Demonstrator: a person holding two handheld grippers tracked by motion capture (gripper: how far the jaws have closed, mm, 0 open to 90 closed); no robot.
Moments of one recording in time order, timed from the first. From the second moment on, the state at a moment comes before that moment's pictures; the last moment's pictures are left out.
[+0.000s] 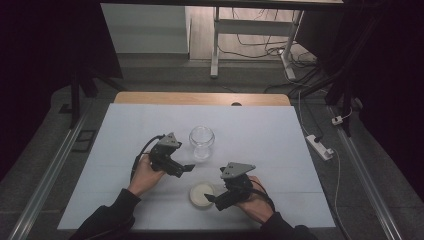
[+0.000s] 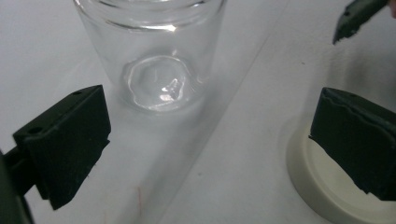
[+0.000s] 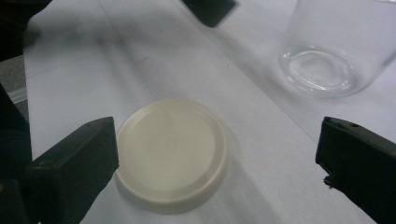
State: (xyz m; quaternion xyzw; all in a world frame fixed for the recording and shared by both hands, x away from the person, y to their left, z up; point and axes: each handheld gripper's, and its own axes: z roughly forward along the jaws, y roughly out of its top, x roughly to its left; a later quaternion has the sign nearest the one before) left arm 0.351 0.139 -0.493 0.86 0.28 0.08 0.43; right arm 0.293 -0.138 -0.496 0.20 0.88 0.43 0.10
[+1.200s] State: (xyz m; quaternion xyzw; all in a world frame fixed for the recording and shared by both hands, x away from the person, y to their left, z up) left arm 0.239 0.224 -0.497 0.82 0.35 0.10 0.43; right arm 0.269 -0.247 -0.491 0.34 0.83 0.42 0.17
